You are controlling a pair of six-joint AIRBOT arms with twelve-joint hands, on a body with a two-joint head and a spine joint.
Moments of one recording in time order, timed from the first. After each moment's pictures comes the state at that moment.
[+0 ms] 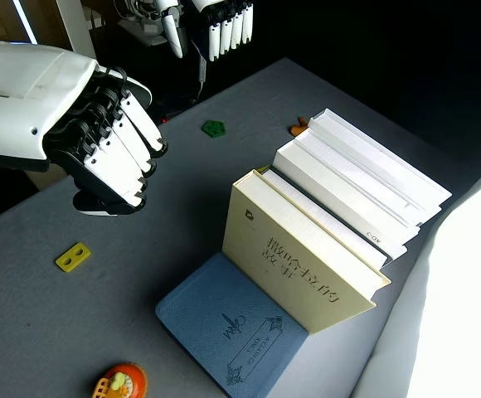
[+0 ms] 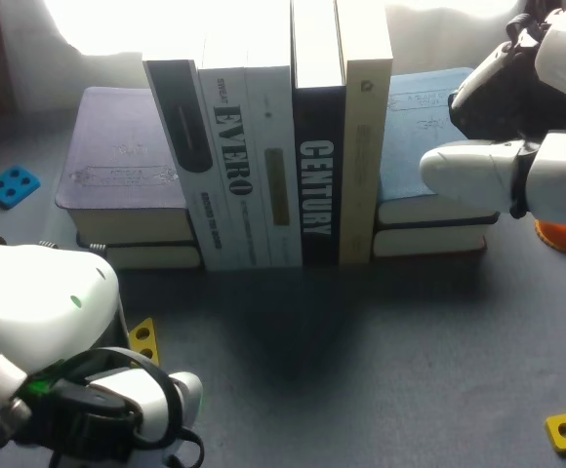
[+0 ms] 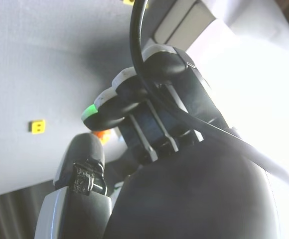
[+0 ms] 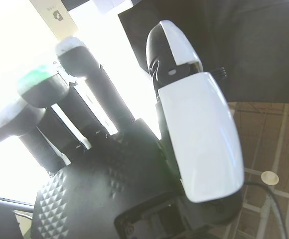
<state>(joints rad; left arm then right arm) -0.25 -0.81 0.14 -2.38 -1.64 2.96 -0.21 -0.64 0.63 0.22 0.35 -1.29</state>
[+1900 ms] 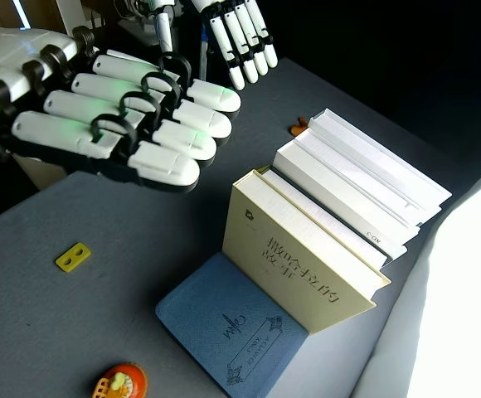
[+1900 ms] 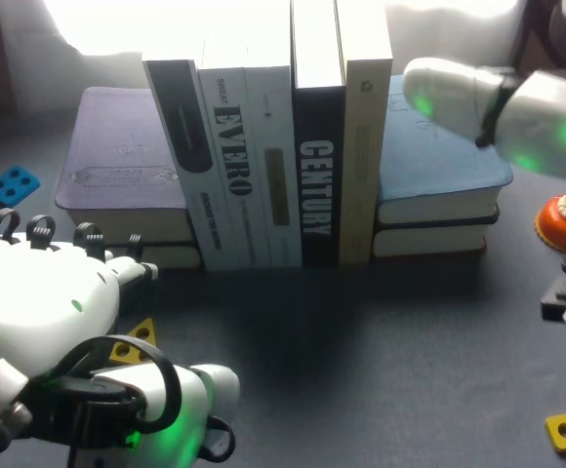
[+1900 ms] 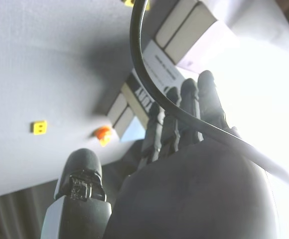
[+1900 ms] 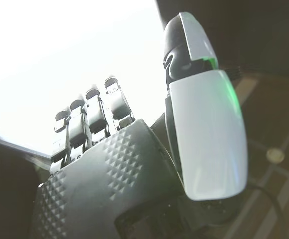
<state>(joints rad) -0.25 -0.81 0.14 -2.39 -1.64 2.96 -0.36 -0.77 0.55 0.66 0.95 -1.69</state>
